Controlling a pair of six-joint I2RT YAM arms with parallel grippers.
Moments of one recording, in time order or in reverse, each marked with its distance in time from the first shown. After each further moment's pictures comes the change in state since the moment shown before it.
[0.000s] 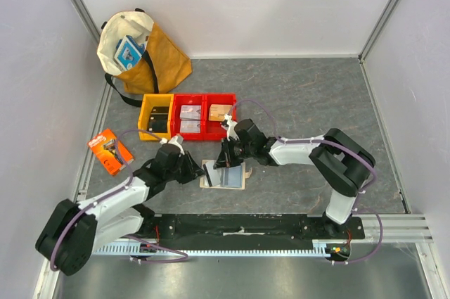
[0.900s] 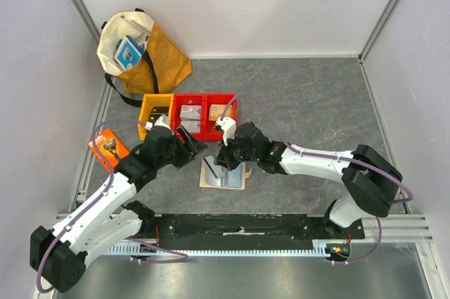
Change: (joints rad) left arm 0.000 -0.235 0.306 -0.385 -0.130 -0.172; right arm 0.106 -0.248 -0.023 -0.087 0.189 -0.353
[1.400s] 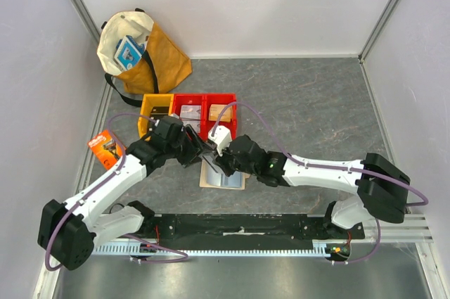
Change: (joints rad) left arm 0.000 0.250 0.146 -0.094 0.089 -0.043; right arm 0.165 -0.089 0.000 -0.024 0.306 -0.181
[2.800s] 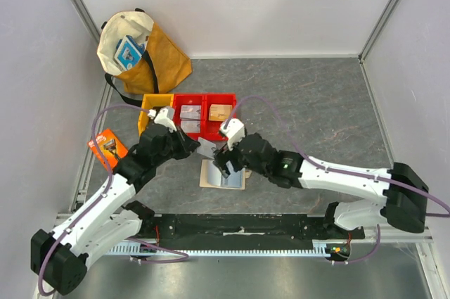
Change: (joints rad) left arm 0.022 -0.214 -0.119 0.206 -0.053 0.357; right arm 0.054 -0.128 0.026 -0.137 0.202 0.030
